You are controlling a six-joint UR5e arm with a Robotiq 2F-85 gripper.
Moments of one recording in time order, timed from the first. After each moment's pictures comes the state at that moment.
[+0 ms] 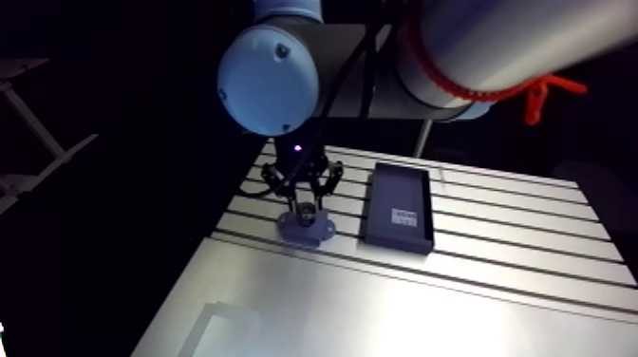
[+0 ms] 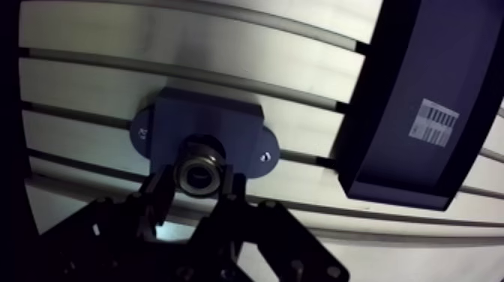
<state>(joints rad) 0.19 -1.25 1.94 -2.15 -1.61 -1.61</state>
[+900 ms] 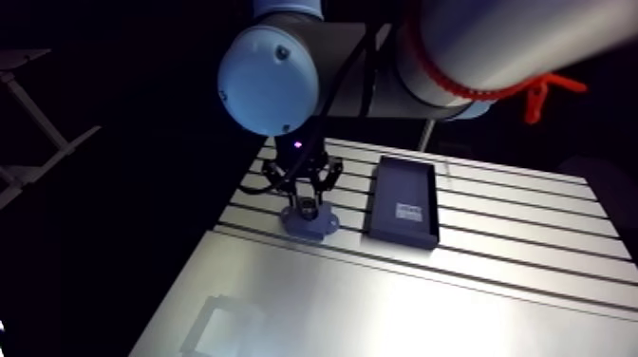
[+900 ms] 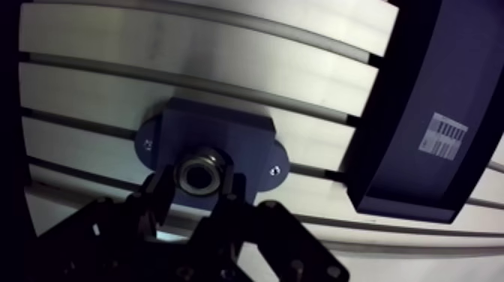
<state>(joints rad) 0.21 -1.23 1.93 -2.18 -1.61 -1.62</state>
